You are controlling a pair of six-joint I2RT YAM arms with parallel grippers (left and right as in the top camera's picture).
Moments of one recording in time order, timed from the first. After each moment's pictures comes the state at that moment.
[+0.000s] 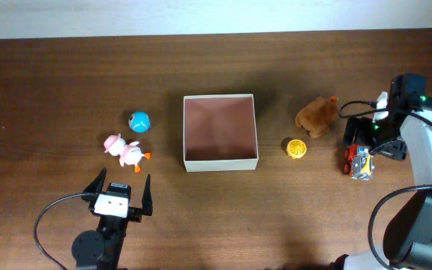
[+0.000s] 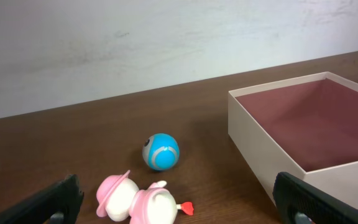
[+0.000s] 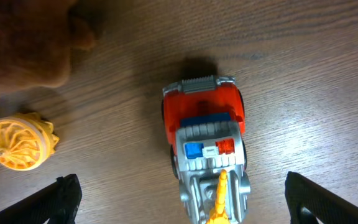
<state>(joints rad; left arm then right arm) 0.04 0.01 0.04 -0.11 0.18 0.14 -0.32 1.71 1.32 -1.04 -0.03 0.03</state>
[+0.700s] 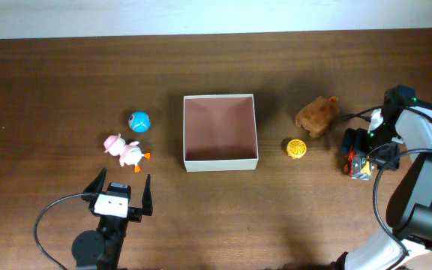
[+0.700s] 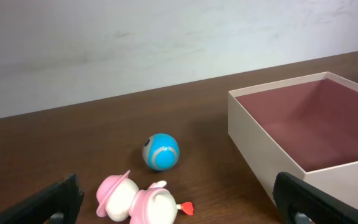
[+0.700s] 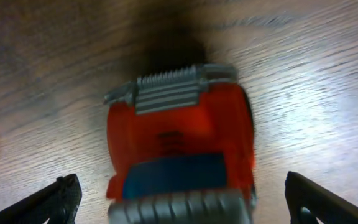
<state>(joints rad) 0.04 0.01 0.04 -0.11 0.18 0.14 -0.37 1.90 1.29 -1.01 -0.04 0.03</state>
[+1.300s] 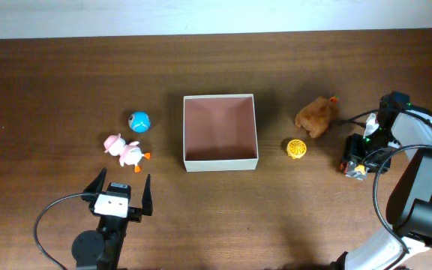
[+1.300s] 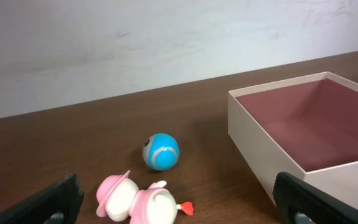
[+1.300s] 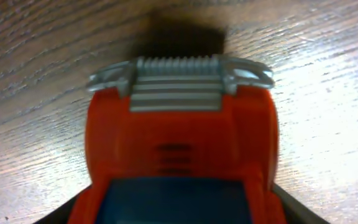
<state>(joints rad) 0.04 0.01 0.04 -0.11 0.18 0.14 -0.37 1.92 1.25 -0.98 -0.07 0.03</state>
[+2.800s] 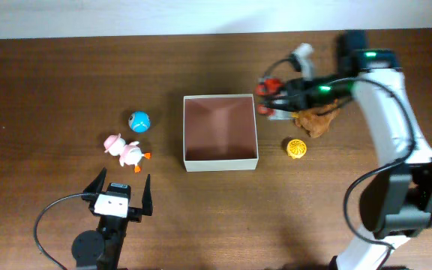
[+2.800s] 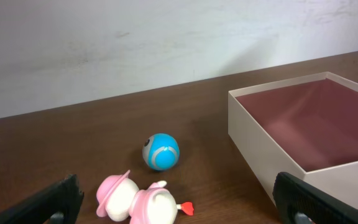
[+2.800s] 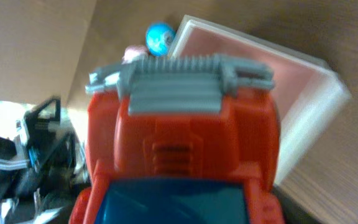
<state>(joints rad) 0.04 0.01 0.04 -0.11 0.18 0.14 0.05 1.92 1.75 -1.15 -0.93 -0.26</state>
